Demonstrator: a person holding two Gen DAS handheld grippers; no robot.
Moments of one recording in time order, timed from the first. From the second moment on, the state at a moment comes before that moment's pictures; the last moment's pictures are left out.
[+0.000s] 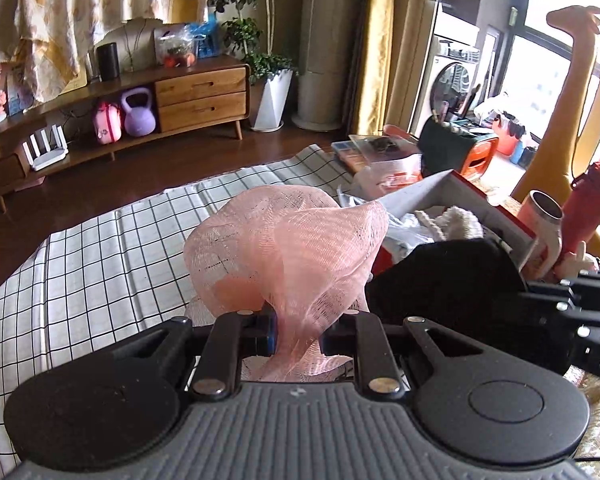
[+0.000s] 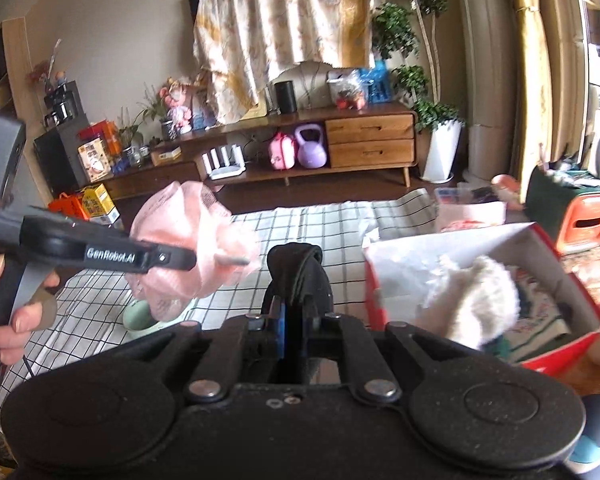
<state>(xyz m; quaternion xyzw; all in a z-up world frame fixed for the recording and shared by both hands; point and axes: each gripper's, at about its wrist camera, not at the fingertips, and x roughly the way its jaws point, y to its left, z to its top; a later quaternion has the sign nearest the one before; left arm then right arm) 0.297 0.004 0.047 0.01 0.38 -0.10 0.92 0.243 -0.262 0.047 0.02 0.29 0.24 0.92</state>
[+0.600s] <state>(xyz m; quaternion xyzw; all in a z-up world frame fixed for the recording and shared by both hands) 0.270 -0.111 0.084 0.05 0.35 -0.18 0.92 0.249 -0.372 0.075 0.06 0.25 0.15 0.95</state>
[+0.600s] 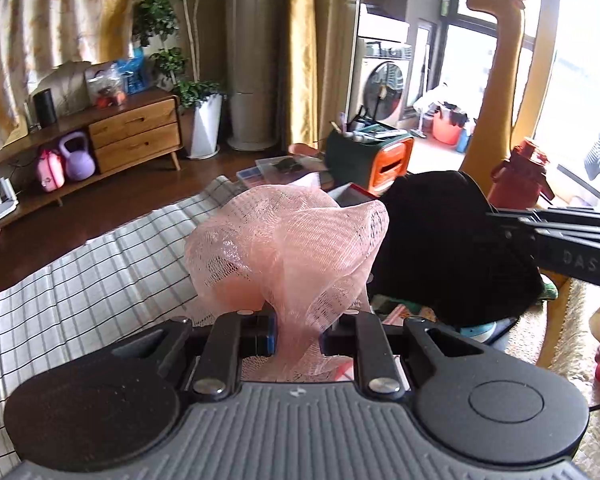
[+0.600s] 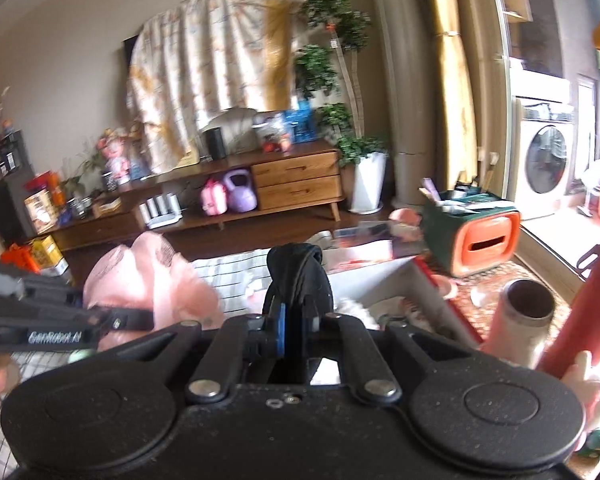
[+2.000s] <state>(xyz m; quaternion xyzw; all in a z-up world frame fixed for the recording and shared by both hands) 0.403 -0.214 -0.025 0.03 0.41 -0.21 0.89 0.415 -0.412 -0.074 0.08 0.36 0.06 0.93</state>
